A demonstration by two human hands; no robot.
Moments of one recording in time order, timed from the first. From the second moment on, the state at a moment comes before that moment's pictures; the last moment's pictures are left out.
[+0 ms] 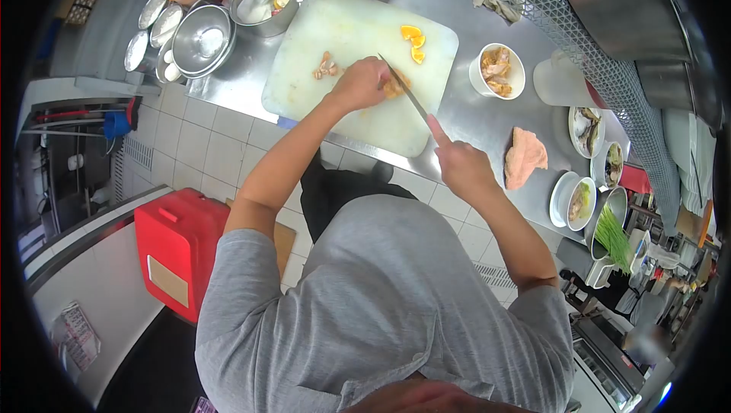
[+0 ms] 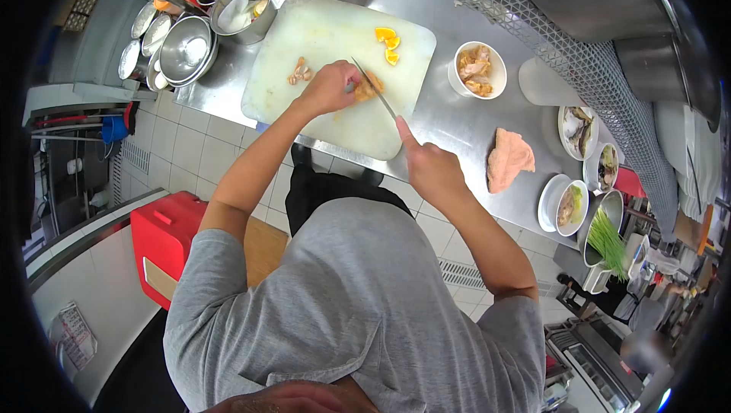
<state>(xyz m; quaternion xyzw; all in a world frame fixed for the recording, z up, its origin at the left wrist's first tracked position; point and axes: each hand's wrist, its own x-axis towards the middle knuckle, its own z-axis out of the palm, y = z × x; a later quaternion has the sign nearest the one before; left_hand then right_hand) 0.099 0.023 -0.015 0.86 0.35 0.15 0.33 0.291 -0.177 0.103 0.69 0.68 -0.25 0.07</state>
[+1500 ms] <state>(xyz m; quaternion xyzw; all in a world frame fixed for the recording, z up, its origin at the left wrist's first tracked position) 0.060 -0.003 0.033 0.84 0.40 0.25 0.27 0.271 -0.186 0.085 0.69 0.69 -0.21 -0.05</state>
